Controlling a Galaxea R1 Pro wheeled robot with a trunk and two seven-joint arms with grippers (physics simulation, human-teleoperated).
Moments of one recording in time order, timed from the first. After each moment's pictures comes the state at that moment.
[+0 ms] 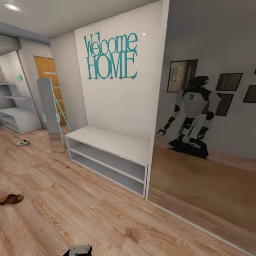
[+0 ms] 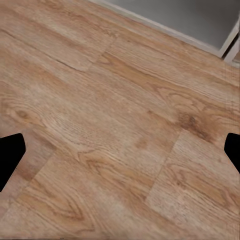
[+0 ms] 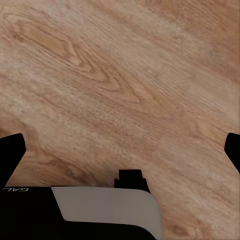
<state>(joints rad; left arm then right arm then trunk) -0.13 -0.01 0.02 -0.60 0.02 -0.22 0.00 -0.02 0.00 -0.01 -0.45 0.00 0.00 0.00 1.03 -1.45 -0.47</state>
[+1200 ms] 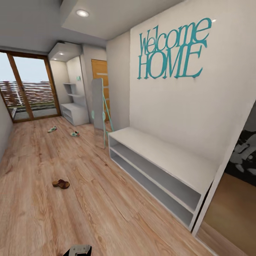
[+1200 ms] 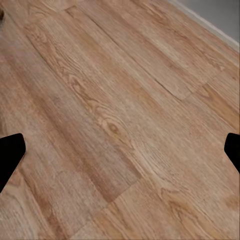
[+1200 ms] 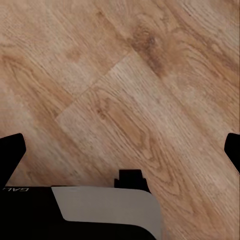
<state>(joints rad) -0.13 -0.01 0.02 -0.60 0.02 -0.22 0.00 -0.02 0.00 -0.01 -0.45 0.00 0.00 0.00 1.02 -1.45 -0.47</state>
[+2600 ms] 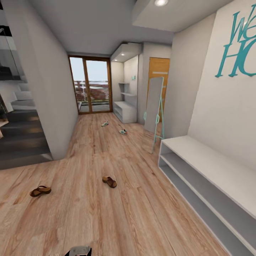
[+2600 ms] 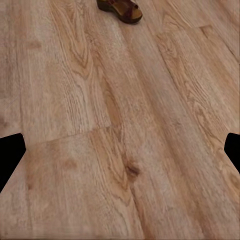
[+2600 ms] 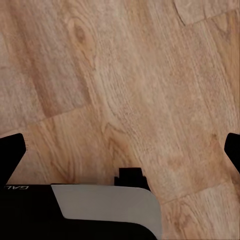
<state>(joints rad) -0.13 -0.01 0.02 -0.59 0.02 -0.22 0.00 -0.02 0.00 -0.01 -0.45 0.00 0.00 0.00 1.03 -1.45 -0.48</state>
